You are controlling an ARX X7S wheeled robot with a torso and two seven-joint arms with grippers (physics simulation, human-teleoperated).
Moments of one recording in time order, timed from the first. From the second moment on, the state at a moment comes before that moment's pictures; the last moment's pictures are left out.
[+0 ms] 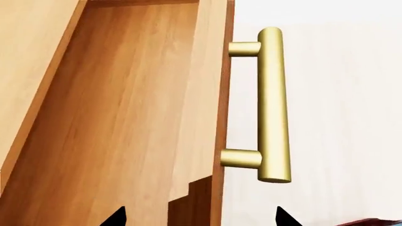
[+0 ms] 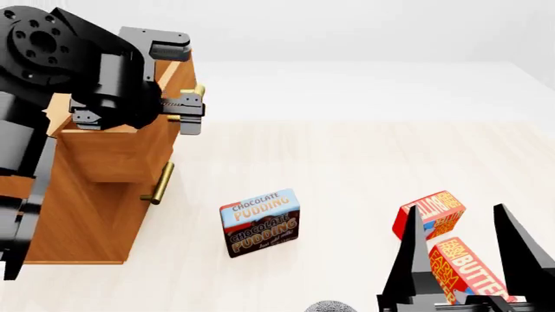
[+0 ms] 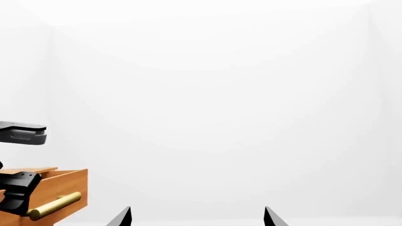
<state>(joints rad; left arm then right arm) -1.67 -0.30 0.70 -0.91 -1.36 -1.37 -0.81 -0.34 0.62 -0.18 -0.98 0.33 0.01 0.58</state>
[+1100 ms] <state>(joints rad) -1.59 -0.19 0.50 -0.73 -1.72 -1.41 -1.08 -0.36 0.66 -0.19 -1.01 0.32 -0.02 0.61</state>
